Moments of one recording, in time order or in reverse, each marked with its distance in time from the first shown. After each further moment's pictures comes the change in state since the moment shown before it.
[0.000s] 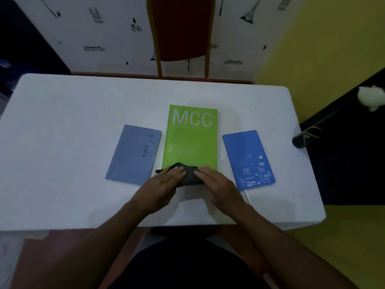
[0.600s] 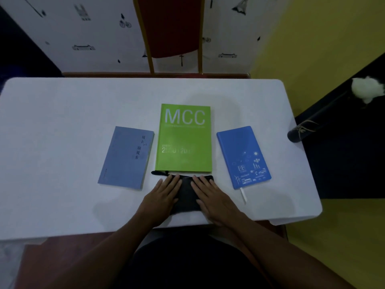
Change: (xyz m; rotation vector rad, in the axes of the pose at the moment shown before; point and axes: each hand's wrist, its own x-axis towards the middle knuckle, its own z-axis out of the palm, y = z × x) left_hand -0.009 0.014 0.050 0.191 -0.334 -0.141; right_hand -0.034 0.024 0.051 -0.132 -0.242 0.003
